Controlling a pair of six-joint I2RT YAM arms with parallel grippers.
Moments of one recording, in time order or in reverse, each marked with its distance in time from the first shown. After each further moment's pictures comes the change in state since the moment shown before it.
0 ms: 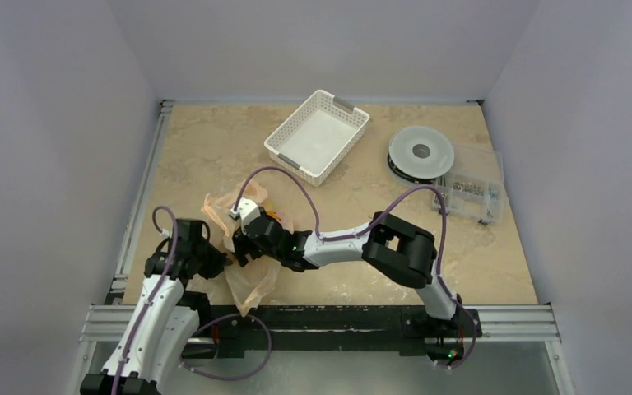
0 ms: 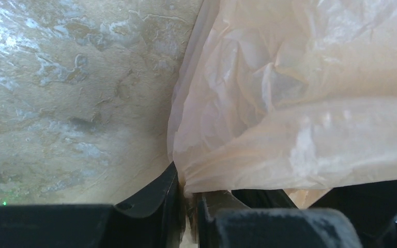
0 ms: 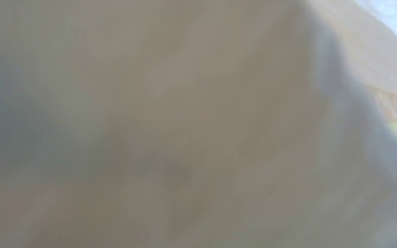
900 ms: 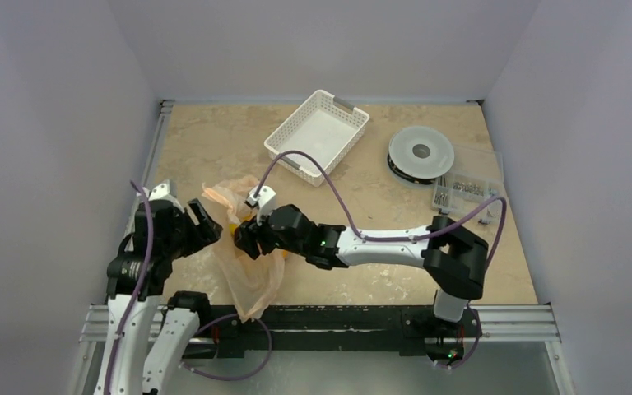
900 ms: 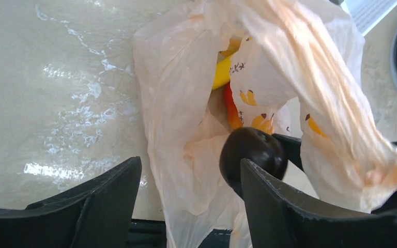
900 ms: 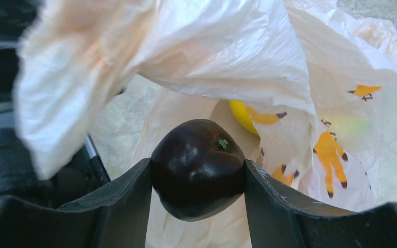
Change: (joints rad) left arm 0.000 -0.127 0.466 -0.229 -0.062 0.389; right arm 0.000 -0.306 -0.124 -0.049 -0.083 0.050
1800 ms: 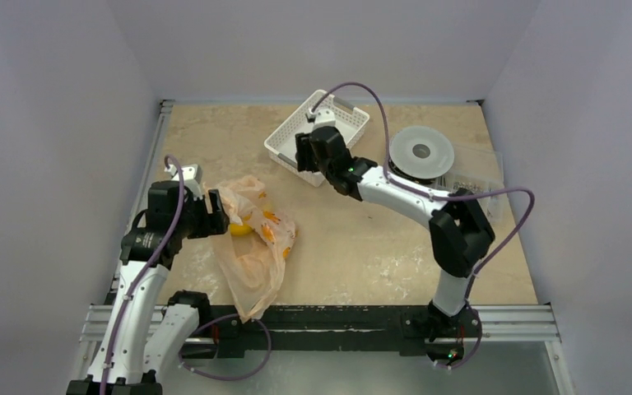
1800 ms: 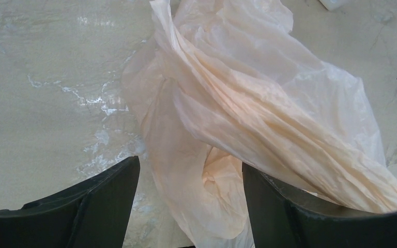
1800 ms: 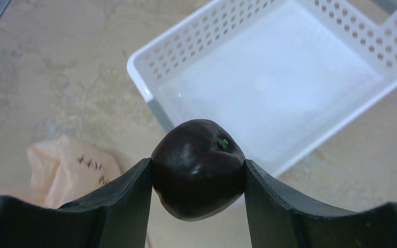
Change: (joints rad) left arm 0.000 0.203 -0.031 0.198 0.102 0.339; right arm -0.440 -0.028 0.148 -0.290 0.187 -0.017
